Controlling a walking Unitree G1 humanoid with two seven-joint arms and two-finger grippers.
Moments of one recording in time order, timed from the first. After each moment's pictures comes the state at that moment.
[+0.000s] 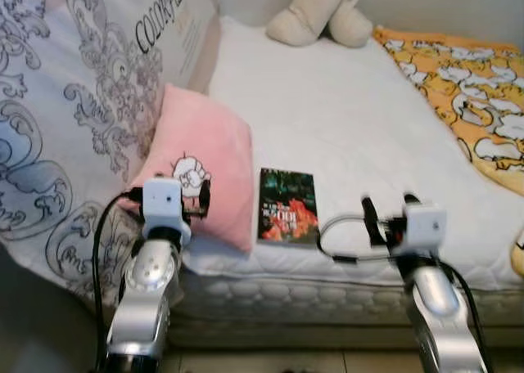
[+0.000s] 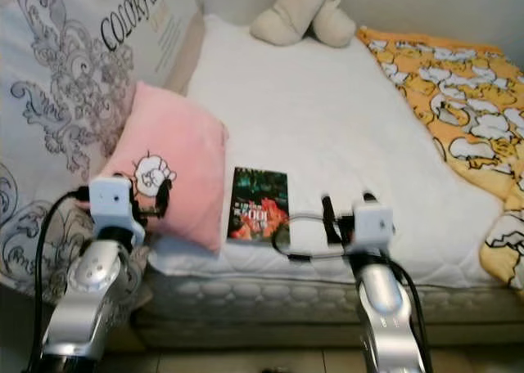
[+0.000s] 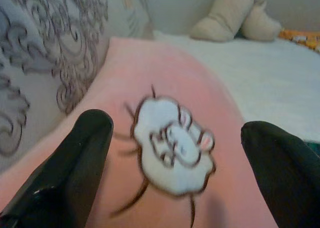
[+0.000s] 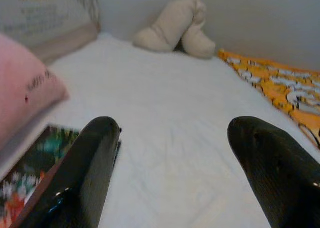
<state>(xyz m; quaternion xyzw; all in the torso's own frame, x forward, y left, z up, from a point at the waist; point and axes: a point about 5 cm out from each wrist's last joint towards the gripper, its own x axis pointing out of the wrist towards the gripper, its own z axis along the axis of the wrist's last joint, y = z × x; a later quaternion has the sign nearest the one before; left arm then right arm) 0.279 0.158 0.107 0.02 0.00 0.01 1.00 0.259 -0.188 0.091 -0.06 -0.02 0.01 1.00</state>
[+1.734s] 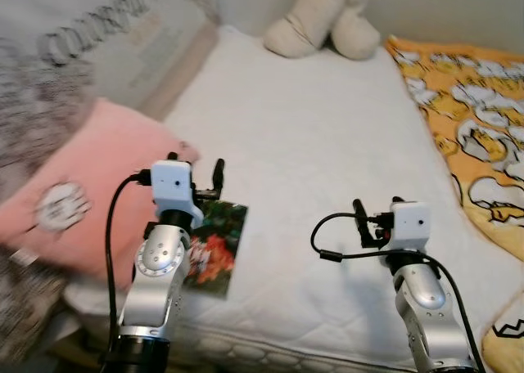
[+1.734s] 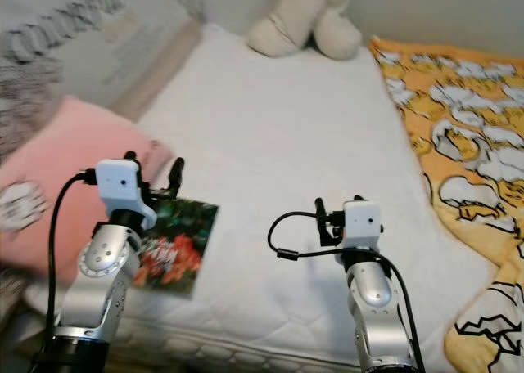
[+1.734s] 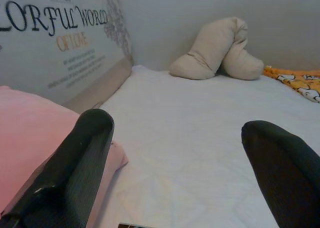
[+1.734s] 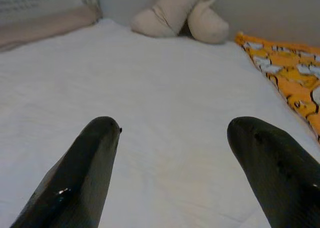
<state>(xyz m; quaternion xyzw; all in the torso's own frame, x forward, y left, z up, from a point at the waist) 0.292 0.141 0.126 0.00 -0.05 -0.05 1.00 0.266 -0.185 0.074 -0.05 0.02 0.01 1.00</state>
